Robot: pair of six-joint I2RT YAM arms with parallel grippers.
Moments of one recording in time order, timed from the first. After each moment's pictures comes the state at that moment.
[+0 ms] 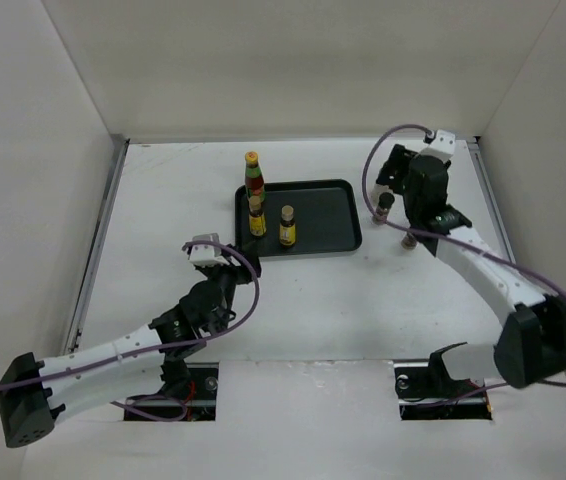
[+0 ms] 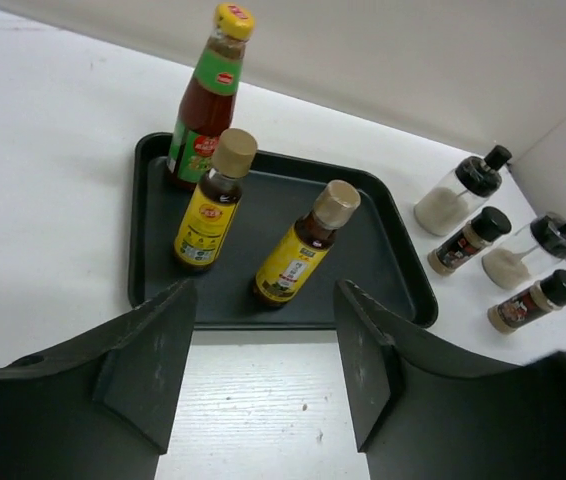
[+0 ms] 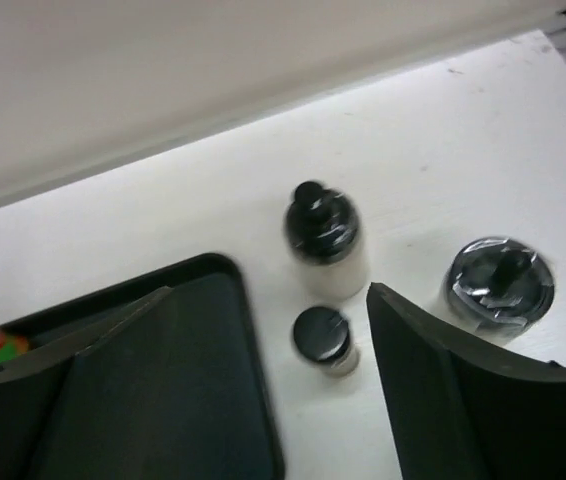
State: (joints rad) left arm -1.04 0.74 0.35 0.40 -0.91 -0.41; right arm 0.34 1.29 0.99 0.09 0.44 0.37
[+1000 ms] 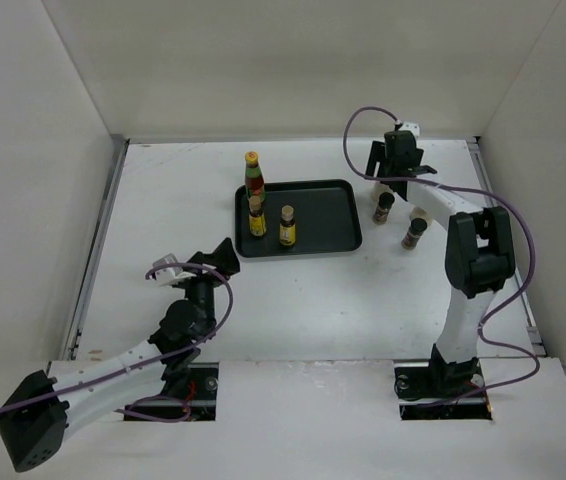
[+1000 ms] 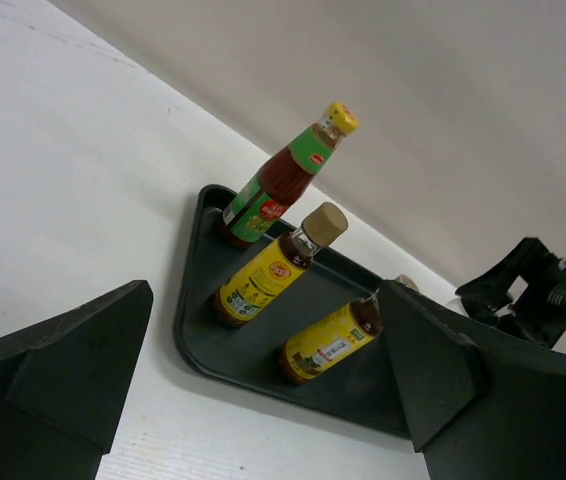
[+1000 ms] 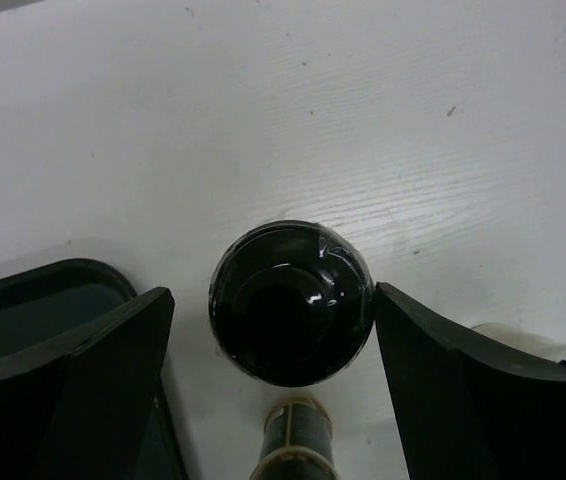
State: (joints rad) left arm -0.88 0.65 0.05 0.84 -0.98 -0.51; right arm 0.20 1.95 1.47 -0.15 0.33 0.29
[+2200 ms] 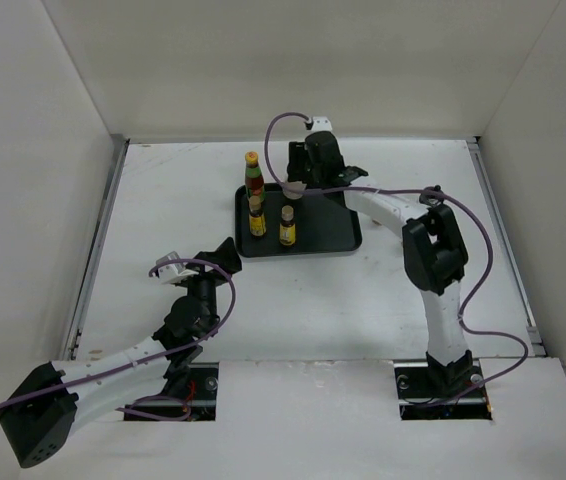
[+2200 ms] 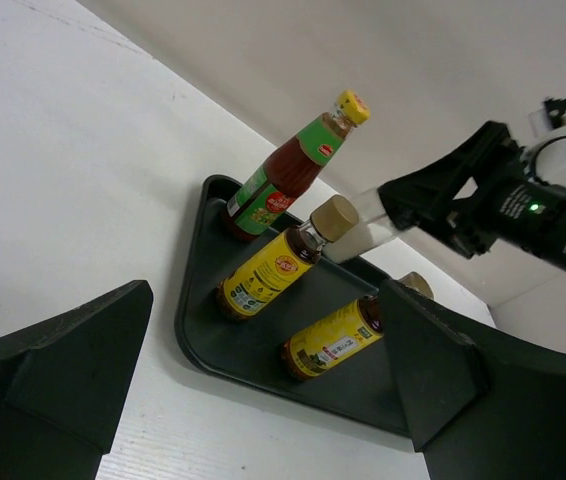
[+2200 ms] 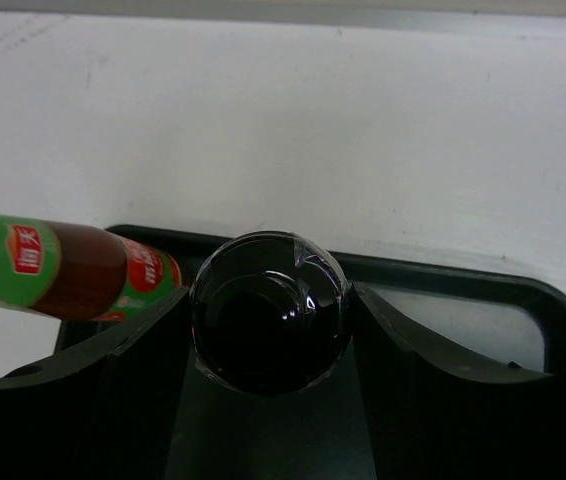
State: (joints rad) left arm -0.85 0.73 0.05 0.87 -0.96 -0.56; right arm 0.56 2.10 1.75 -0.07 0.21 0.31
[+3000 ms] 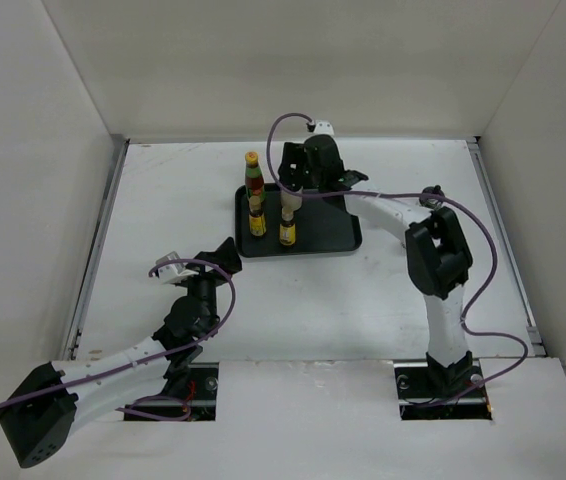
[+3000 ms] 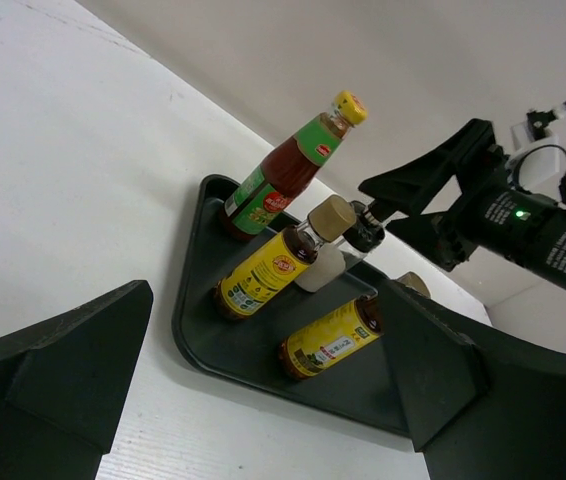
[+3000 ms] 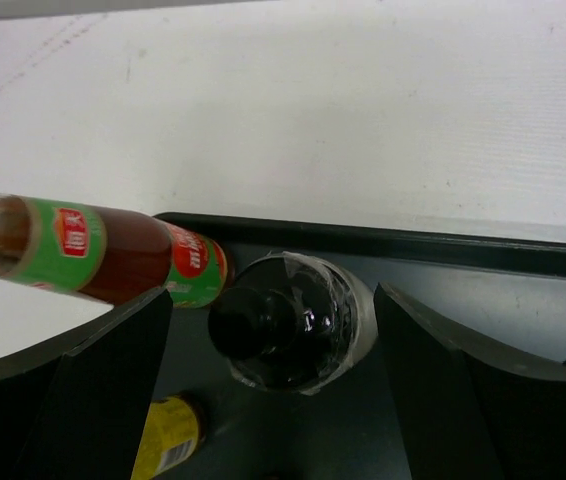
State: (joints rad) left arm -0.85 0.72 0.05 0.87 -0.96 -0.56; right arm 0.58 2.11 1.71 -0.04 0.19 0.43
